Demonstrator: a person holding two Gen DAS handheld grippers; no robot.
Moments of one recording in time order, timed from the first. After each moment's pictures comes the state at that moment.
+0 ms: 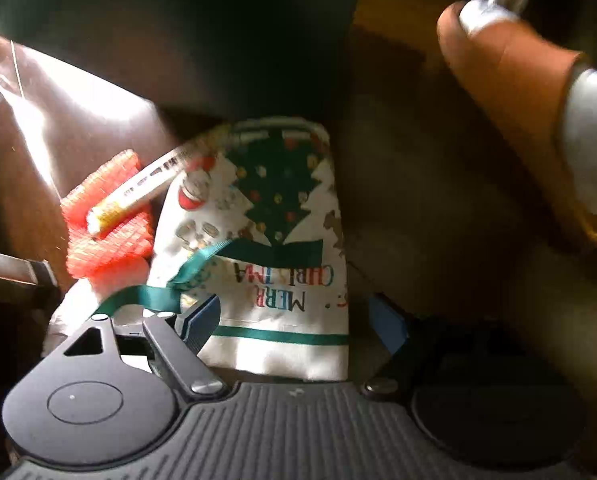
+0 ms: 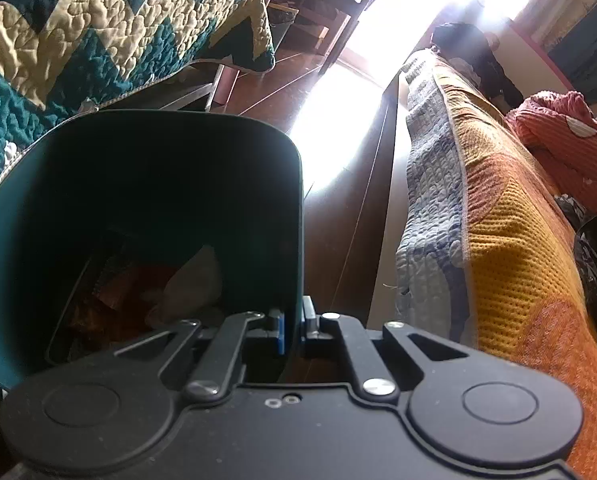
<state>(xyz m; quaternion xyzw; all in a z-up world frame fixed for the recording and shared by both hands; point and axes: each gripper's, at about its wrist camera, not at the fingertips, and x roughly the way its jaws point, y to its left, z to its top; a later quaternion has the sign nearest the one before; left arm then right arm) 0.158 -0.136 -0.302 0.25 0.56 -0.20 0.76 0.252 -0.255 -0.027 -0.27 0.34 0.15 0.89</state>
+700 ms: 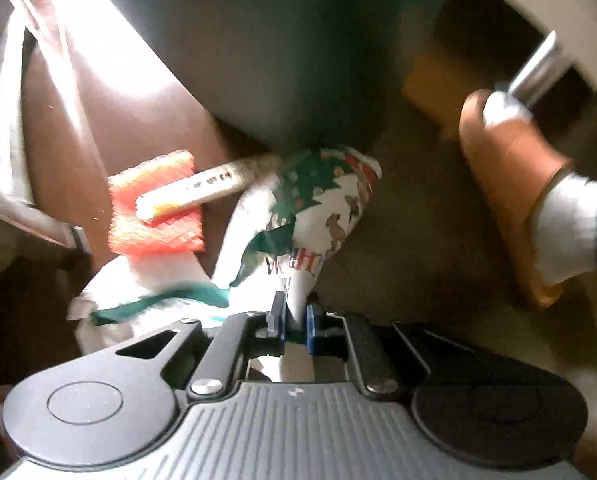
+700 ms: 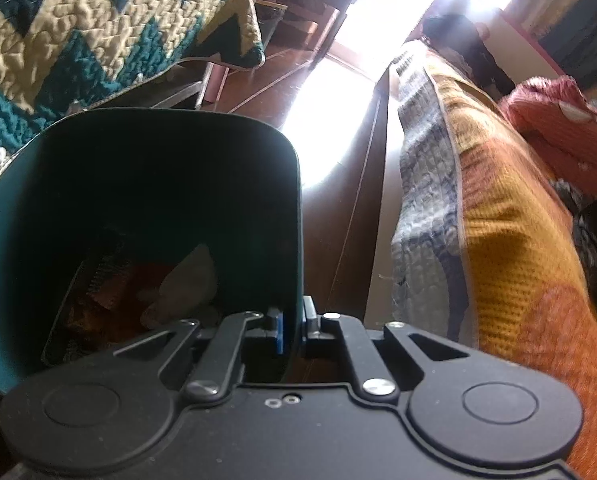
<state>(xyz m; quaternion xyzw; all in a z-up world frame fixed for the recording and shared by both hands) 0.175 -0.082 -0.209 0.14 0.58 -0.19 0.78 0.256 -0.262 -0.032 -0.25 0.35 0.13 0.89</state>
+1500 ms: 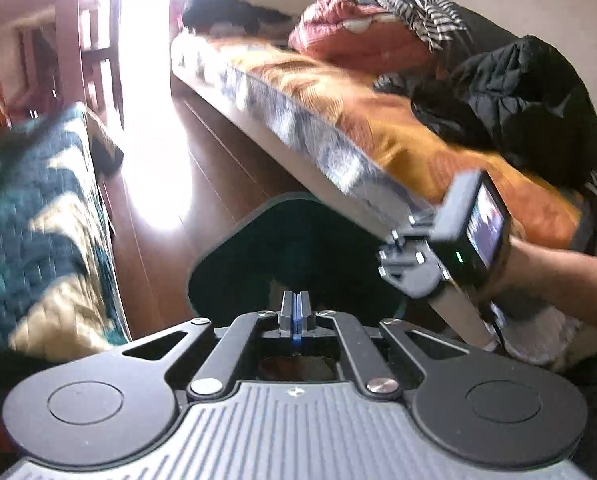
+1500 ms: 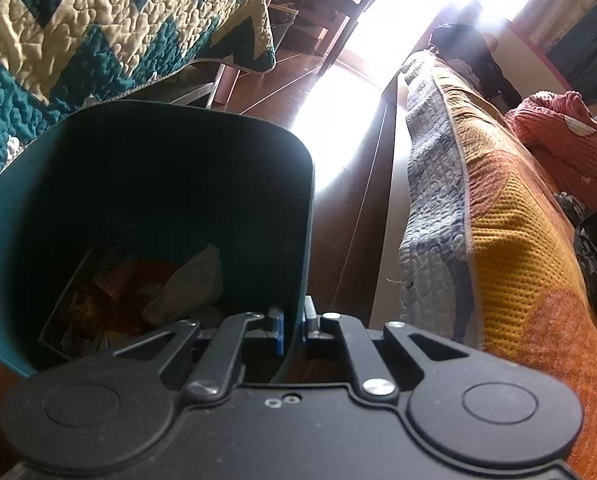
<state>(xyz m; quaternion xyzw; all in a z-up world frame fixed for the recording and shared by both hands) 0.188 -0.073 0.101 0.05 0.35 -0.19 0.92 0.243 -0.252 -0.032 -0.27 0.34 0.15 0.89</state>
